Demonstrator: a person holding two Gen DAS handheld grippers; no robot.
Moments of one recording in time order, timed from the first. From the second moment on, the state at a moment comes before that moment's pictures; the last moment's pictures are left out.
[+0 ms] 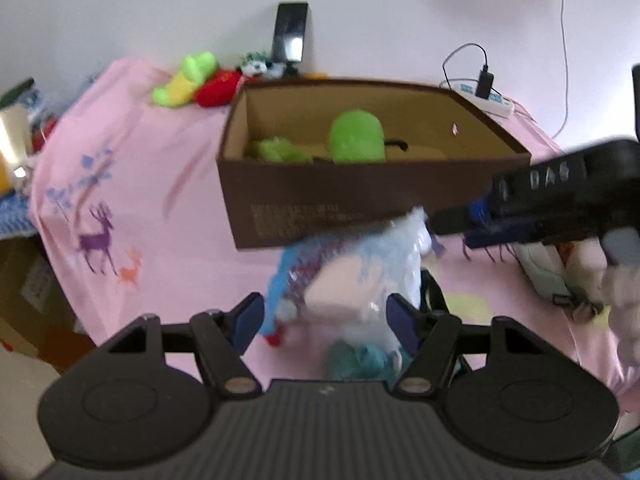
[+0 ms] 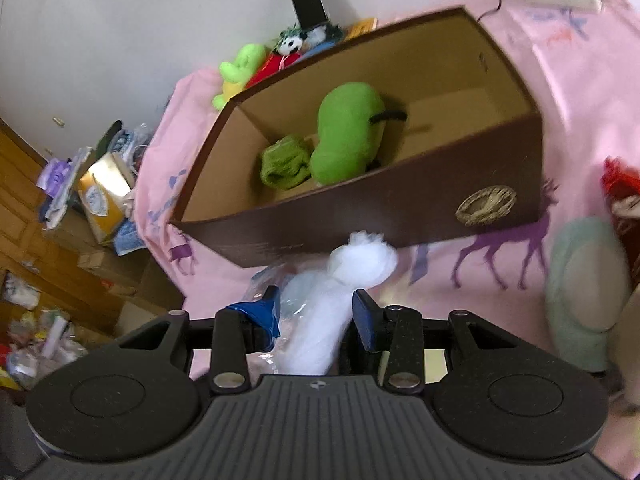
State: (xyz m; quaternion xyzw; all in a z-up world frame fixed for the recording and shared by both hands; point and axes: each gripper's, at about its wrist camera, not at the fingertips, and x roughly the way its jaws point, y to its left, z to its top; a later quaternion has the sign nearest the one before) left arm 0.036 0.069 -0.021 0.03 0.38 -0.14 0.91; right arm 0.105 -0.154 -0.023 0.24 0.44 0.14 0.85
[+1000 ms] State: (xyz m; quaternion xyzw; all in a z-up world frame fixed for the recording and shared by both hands) left arm 0.058 0.070 -0.065 0.00 0.36 -0.21 0.91; right arm 0.121 -0.118 -0.068 0.25 0.43 0.20 0.84
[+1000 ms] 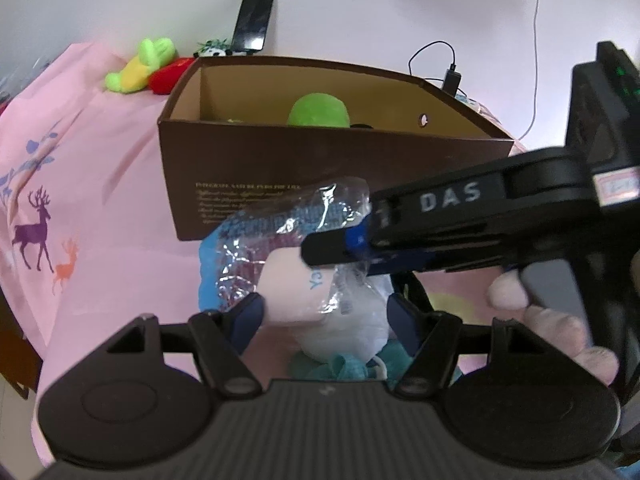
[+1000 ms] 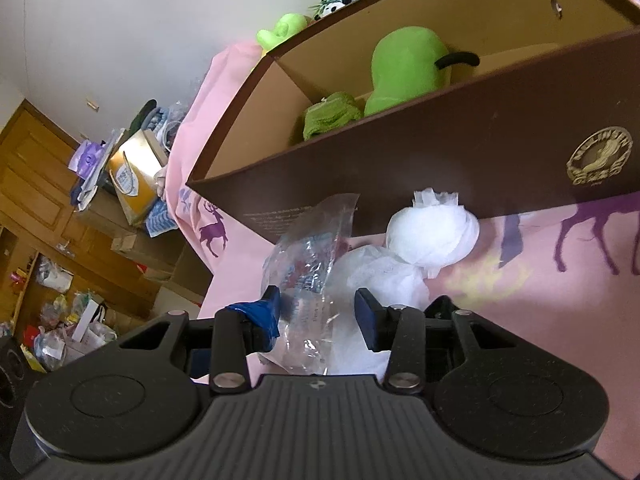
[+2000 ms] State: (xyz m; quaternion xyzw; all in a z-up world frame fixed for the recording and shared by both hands) left arm 0.019 0.082 -0.016 -0.01 0.27 -0.24 0.93; right arm 0.082 -0.133 -0.019 0.23 0.34 0.25 0.88
